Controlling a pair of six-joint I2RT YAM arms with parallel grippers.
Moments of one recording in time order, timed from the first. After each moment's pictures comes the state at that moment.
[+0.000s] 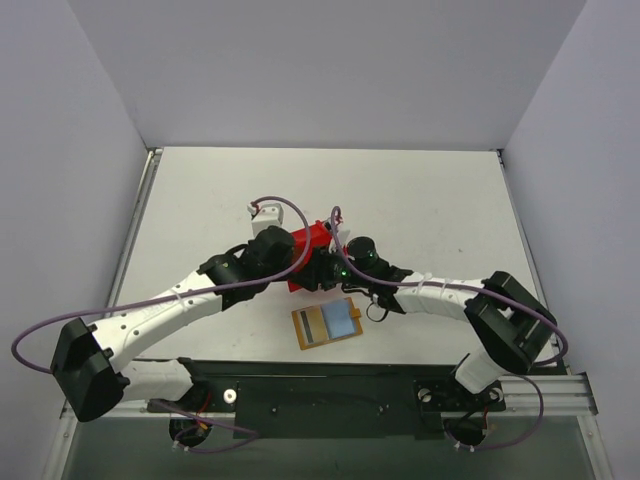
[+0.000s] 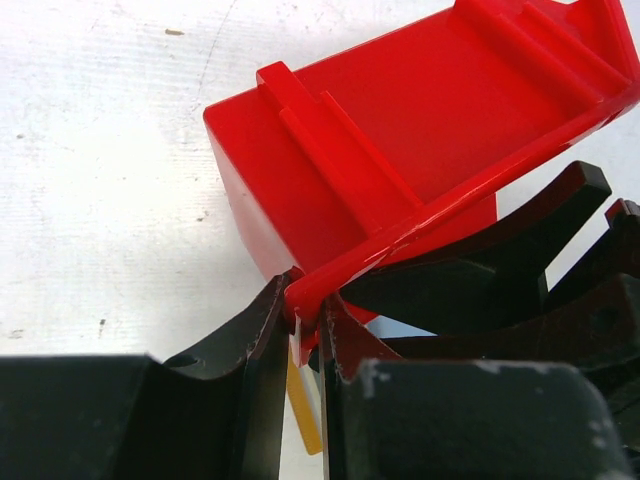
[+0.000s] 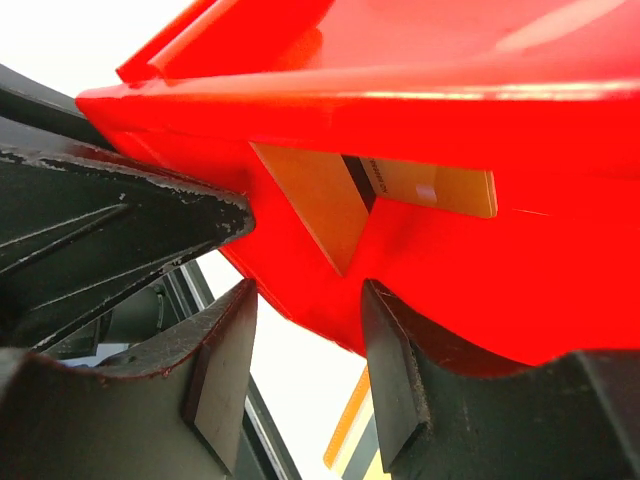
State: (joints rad) left arm -0.86 1.23 0.98 -0.50 -0.45 -0.76; right arm 0.80 1.55 0.69 0.51 -0.28 0.64
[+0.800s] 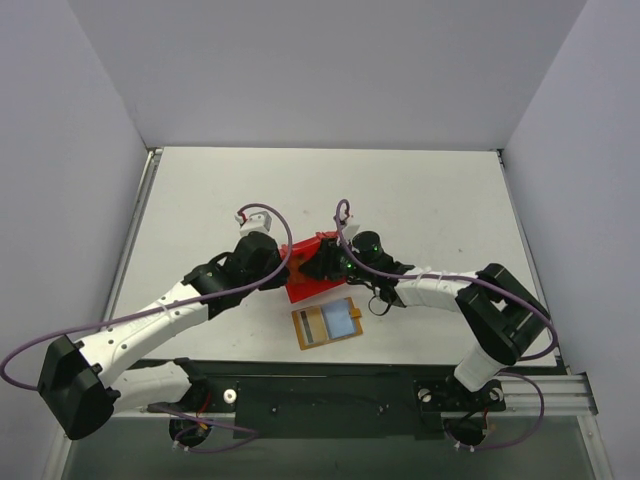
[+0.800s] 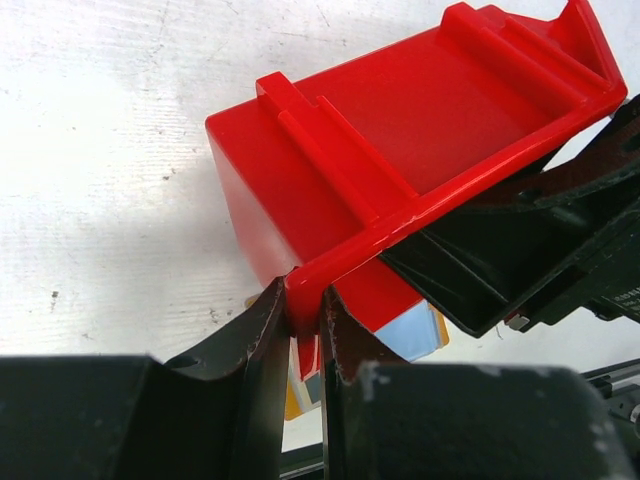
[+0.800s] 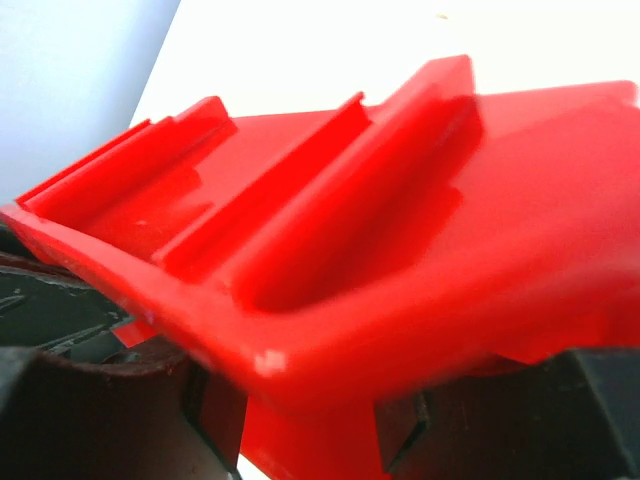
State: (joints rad) left arm -0.78 1.13 0.86 -0.45 -0.27 -0.81; right arm 0.74 1.62 0.69 0.56 -0.25 0.65
